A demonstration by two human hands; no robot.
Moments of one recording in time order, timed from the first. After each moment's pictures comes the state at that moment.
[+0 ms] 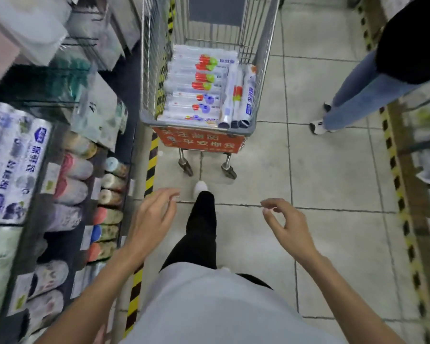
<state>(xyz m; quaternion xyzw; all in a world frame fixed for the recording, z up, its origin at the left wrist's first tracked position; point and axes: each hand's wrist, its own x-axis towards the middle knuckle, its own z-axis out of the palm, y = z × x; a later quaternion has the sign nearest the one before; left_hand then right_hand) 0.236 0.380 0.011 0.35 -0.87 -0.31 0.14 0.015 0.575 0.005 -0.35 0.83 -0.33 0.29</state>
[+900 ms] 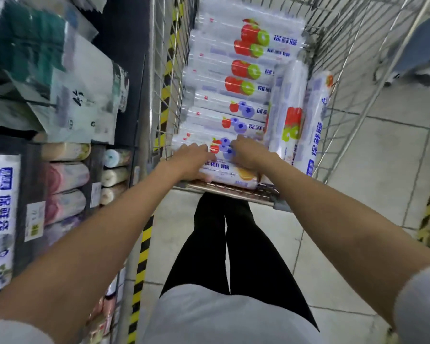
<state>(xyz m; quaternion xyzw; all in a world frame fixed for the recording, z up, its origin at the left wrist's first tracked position) 0.039 0.075 -0.134 0.19 -0.87 -0.27 -0.37 -0.121 0.153 -0.174 -0.56 0.69 0.16 0.42</state>
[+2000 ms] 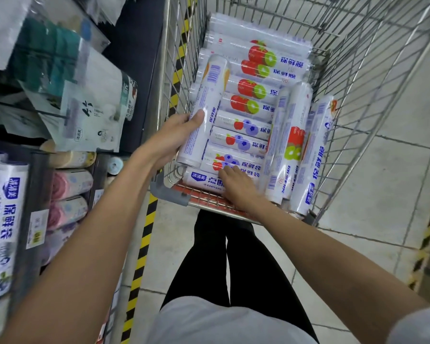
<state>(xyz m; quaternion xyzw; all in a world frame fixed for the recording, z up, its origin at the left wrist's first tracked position) 0.026 0.015 -0.061 0.49 -0.43 -0.76 0.01 -0.078 0.177 -0.174 -0.64 0.68 0.09 0.34</state>
